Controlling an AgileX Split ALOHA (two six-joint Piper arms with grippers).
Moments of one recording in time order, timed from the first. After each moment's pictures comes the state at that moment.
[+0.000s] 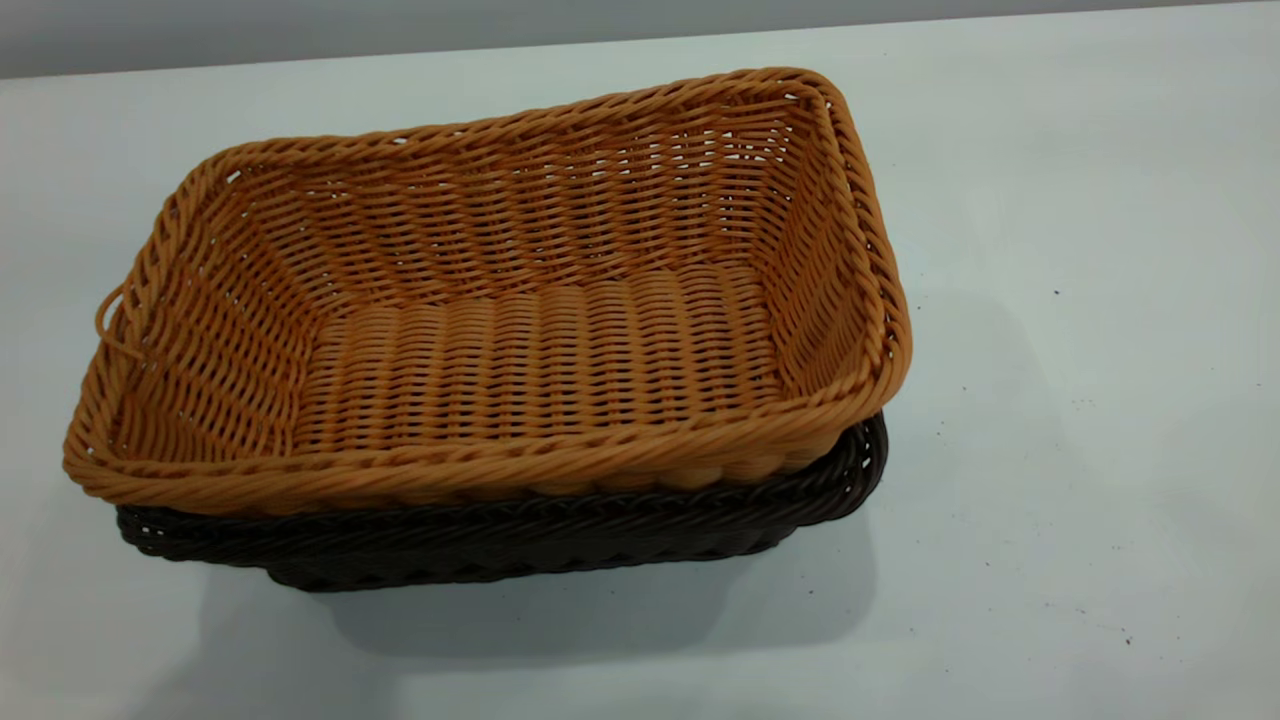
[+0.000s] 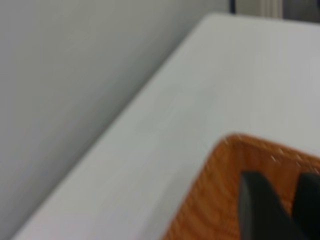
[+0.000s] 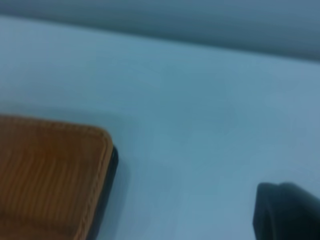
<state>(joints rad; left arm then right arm) -0.52 0.92 -0.90 -0.47 0.59 0.86 0.30 0.89 -1.35 -0.06 1.23 0.03</state>
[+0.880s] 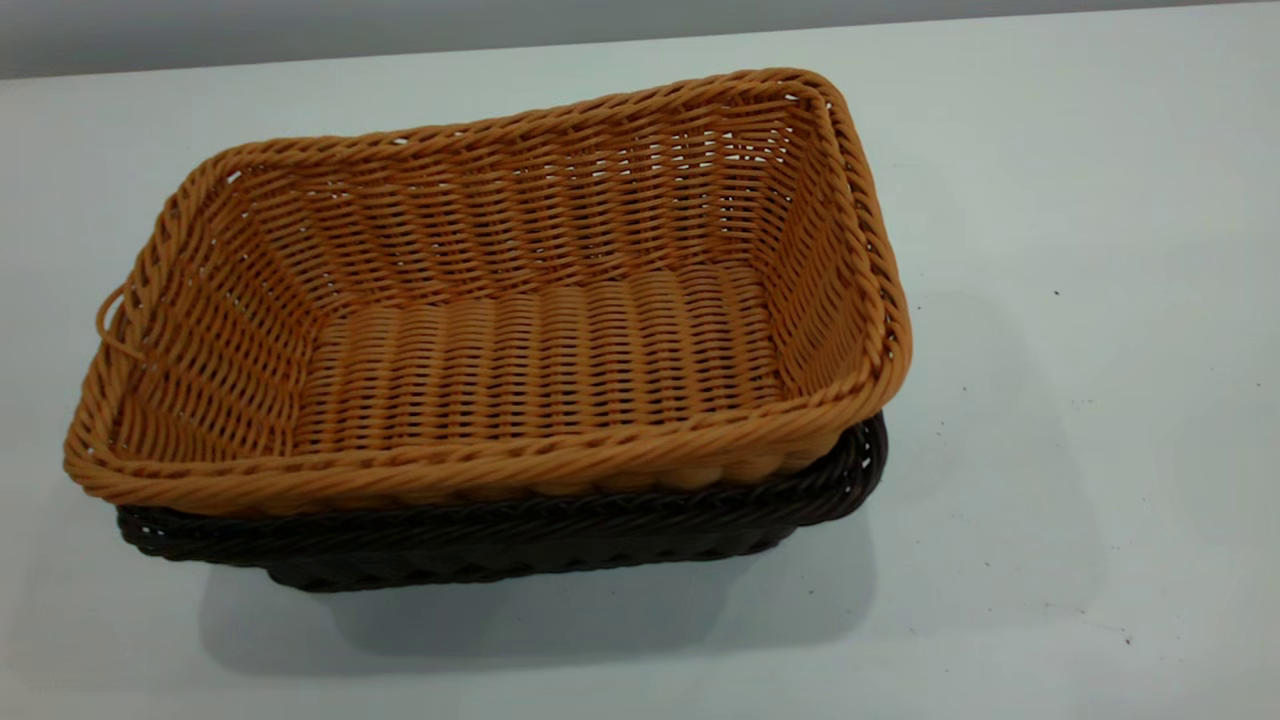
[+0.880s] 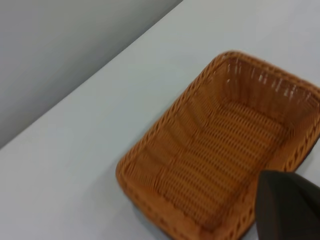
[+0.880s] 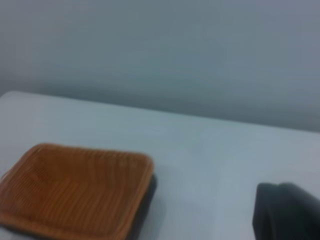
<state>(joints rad) -0.52 0.45 -0.90 -0.12 1.06 0.36 0.30 0.27 -1.09 0.05 1.22 -0.02</state>
